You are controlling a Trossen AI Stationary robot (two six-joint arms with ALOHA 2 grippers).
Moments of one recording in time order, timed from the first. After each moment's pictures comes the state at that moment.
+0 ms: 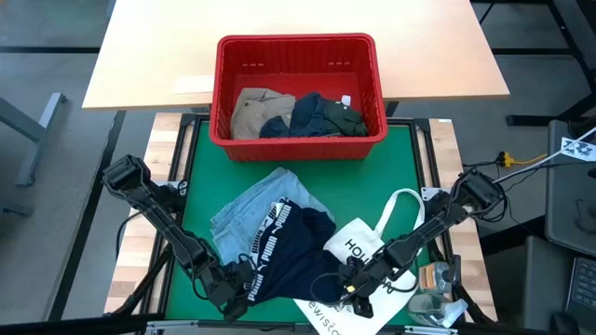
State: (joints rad) left arm -0.80 1.65 0.94 -0.10 -0.09 -1.33; right arm 0.66 1.77 0.92 0.01 -0.11 0.84
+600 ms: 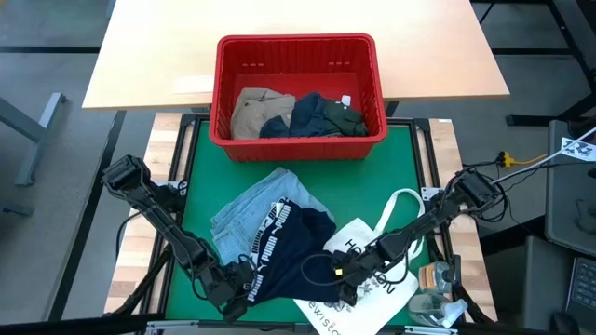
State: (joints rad) left arm -0.81 1.65 0.94 -0.10 -0.09 -1.32; right arm 0.59 1.79 0.92 0.01 -0.11 1.09
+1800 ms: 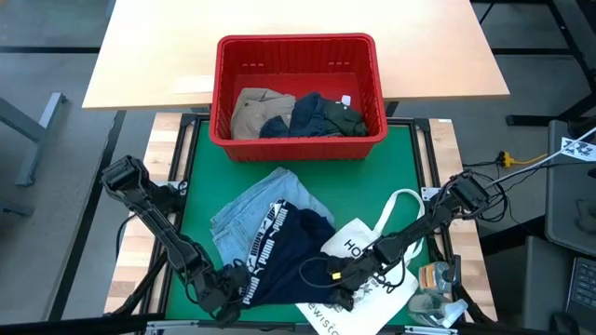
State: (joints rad) left arm -0.87 1.65 0.94 -0.11 -0.15 -1.32; right arm 0.59 1.86 0.92 0.18 -0.15 1.14
